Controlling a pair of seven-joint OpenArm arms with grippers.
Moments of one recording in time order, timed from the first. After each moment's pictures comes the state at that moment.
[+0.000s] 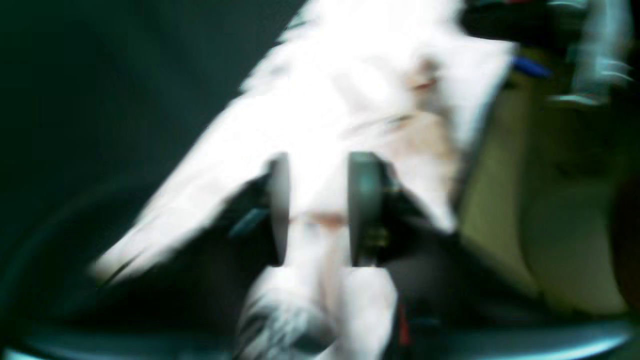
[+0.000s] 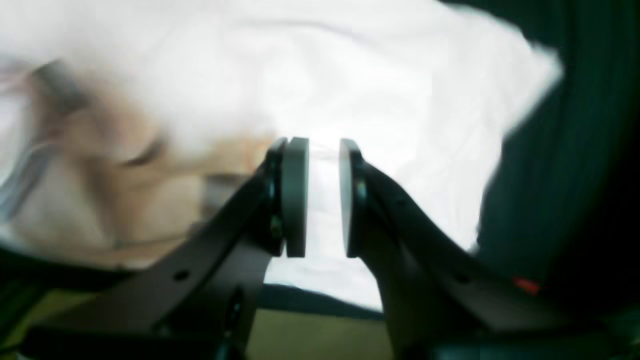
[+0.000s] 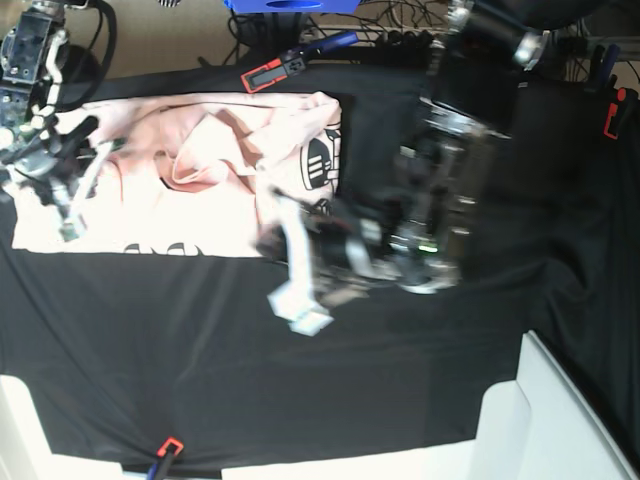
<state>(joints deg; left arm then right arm) -10.5 -7.6 18.0 84.4 -33.8 -33.6 58.8 -15.0 6.2 18.0 103.7 -3.5 33.8 -53.8</state>
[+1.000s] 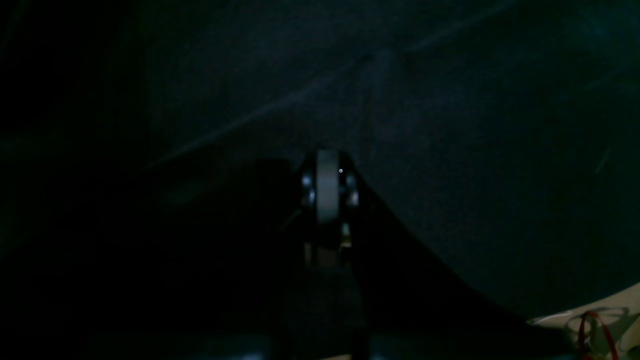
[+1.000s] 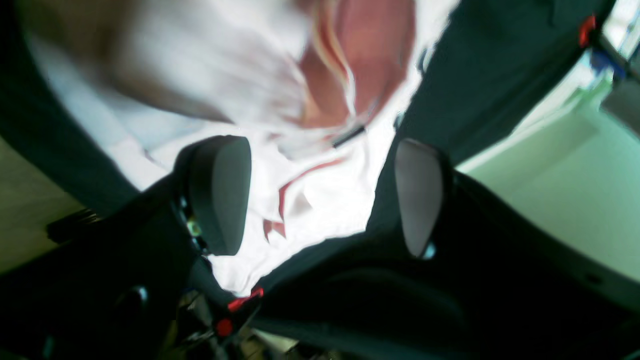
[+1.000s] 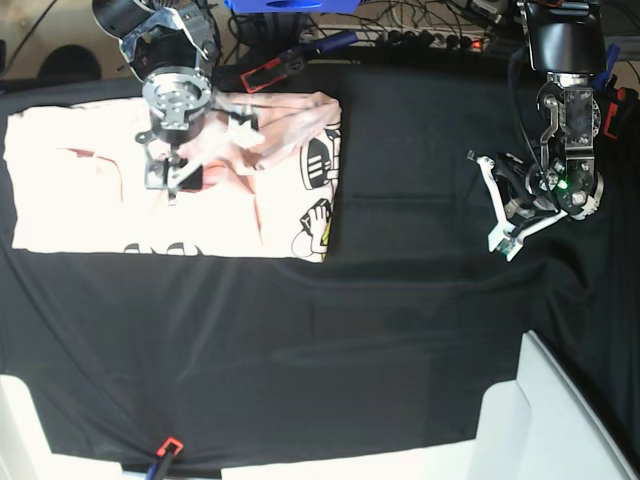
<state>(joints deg) 3.3 -19.8 -8.4 80.4 -5.2 -34.0 57.8 -20.6 7.2 -25.7 105.5 -64.2 41.3 -47.9</state>
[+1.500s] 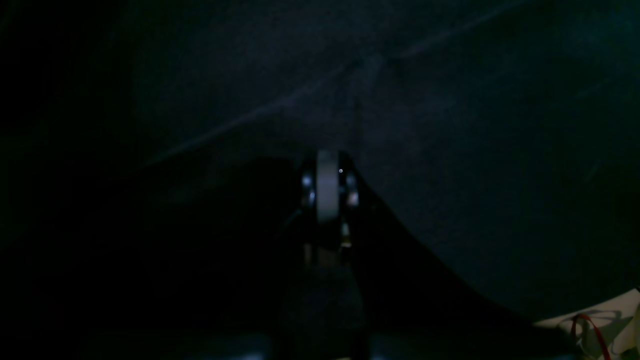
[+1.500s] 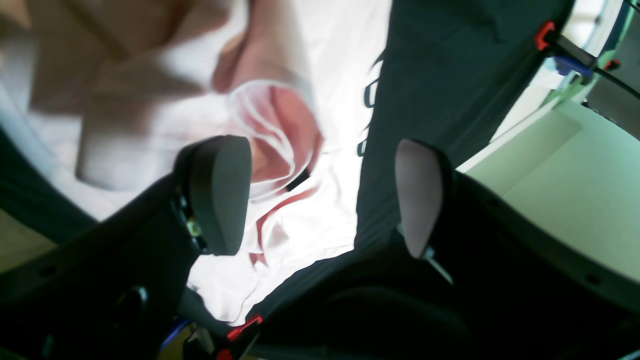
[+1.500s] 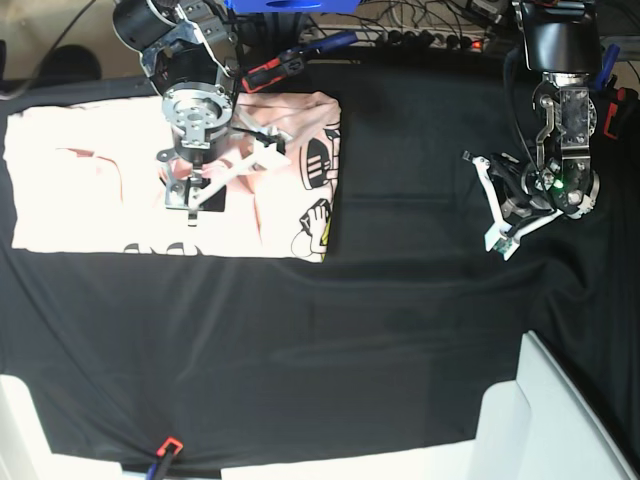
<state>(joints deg) 3.1 -18.8 -8.4 80.0 -5.1 -34.0 57.8 -17.9 3.4 -26.3 105.5 -63.5 41.3 -47.4</state>
